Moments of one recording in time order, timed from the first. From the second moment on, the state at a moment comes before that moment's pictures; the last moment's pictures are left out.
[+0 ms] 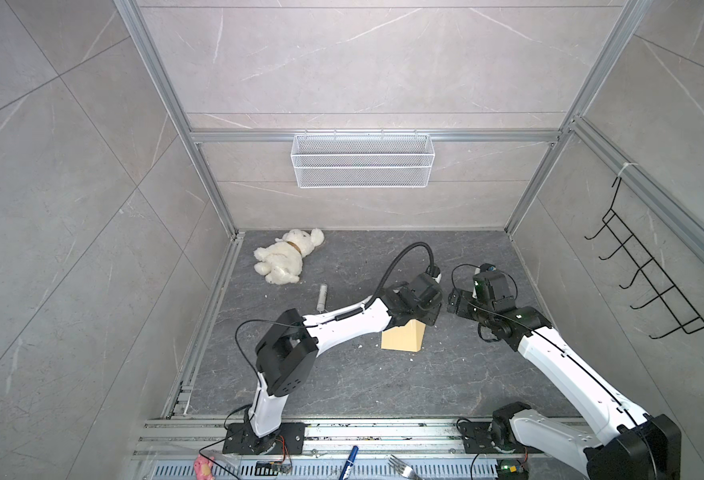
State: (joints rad) left arm -1.06 2.01 1.65 -0.45 -0.13 -0.41; right arm 0.28 1.09 0.85 -0.59 0.19 0.47
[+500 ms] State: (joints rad) left arm -1.08 2.30 1.88 -0.64 -0.35 -0.44; right arm 0.08 1.03 0.75 -0.55 0.03 0.48
